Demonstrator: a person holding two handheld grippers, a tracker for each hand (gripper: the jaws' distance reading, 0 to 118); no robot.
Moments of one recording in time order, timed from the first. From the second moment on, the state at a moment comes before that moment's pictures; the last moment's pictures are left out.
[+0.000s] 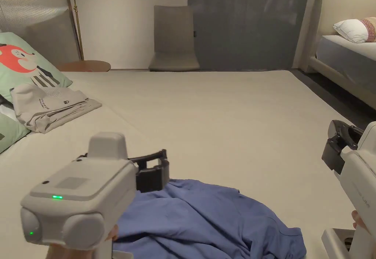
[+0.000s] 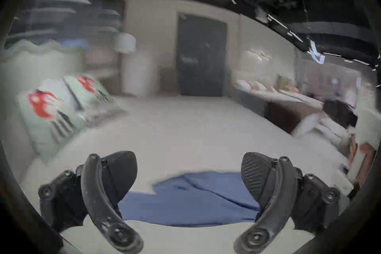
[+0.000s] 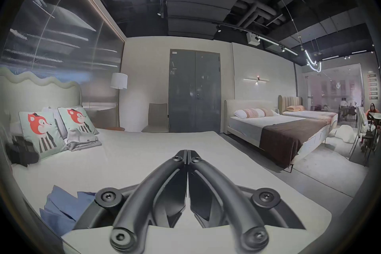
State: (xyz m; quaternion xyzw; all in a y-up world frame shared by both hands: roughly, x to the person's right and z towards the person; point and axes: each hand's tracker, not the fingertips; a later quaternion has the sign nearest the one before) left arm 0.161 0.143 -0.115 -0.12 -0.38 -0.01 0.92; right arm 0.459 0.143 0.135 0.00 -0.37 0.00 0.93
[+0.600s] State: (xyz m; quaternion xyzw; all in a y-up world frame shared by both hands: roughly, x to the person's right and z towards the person) left arm 0.080 0.150 -0.129 -0.15 -0.26 -0.02 0.95; right arm 0.446 0.137 0.115 0.00 -0.34 0.00 0.94
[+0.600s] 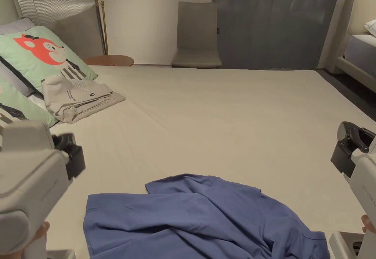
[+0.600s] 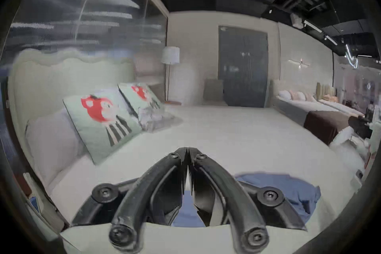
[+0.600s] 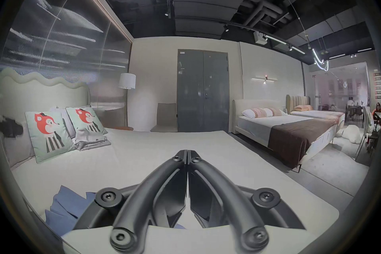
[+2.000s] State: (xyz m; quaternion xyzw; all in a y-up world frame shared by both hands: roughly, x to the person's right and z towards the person) left arm 0.083 0.020 -0.100 -0.36 -0.28 -0.04 0.89; right arm 0.490 -0.010 0.106 -0.32 -0.26 -0.13 0.90
